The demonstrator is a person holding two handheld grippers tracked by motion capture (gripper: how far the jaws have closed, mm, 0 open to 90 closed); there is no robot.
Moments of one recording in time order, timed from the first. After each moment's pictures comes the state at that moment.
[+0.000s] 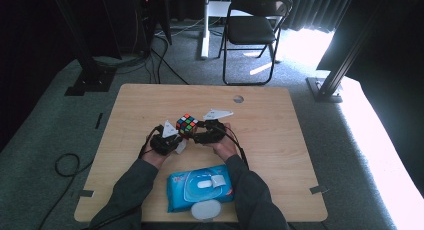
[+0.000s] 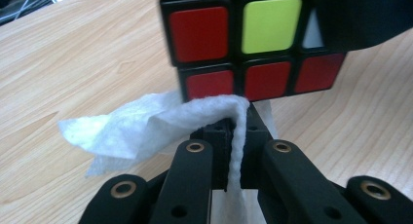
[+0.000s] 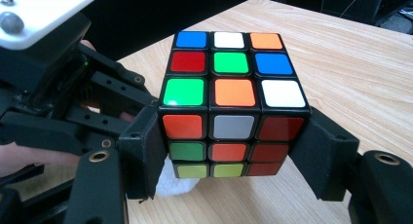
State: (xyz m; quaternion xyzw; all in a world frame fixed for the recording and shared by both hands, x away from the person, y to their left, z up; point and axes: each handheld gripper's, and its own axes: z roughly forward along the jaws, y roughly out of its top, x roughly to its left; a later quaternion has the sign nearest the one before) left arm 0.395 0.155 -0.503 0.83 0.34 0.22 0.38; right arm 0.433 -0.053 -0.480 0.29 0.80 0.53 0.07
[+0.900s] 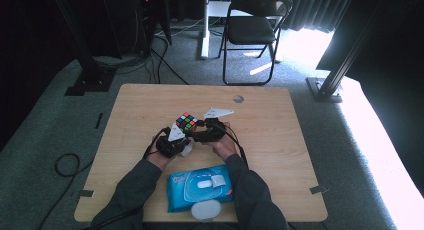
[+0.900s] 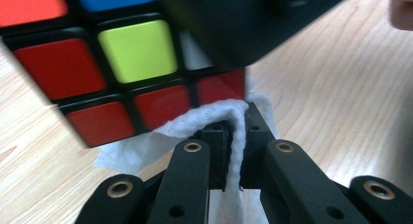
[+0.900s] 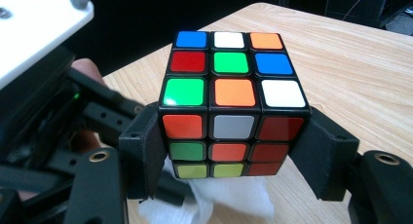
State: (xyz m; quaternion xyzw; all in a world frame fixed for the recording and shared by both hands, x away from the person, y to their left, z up) left arm 0.389 0.141 -0.501 0.85 0.30 0.21 0.39; right arm 0.435 -0.052 -0.477 0.29 0.79 0.54 0.06
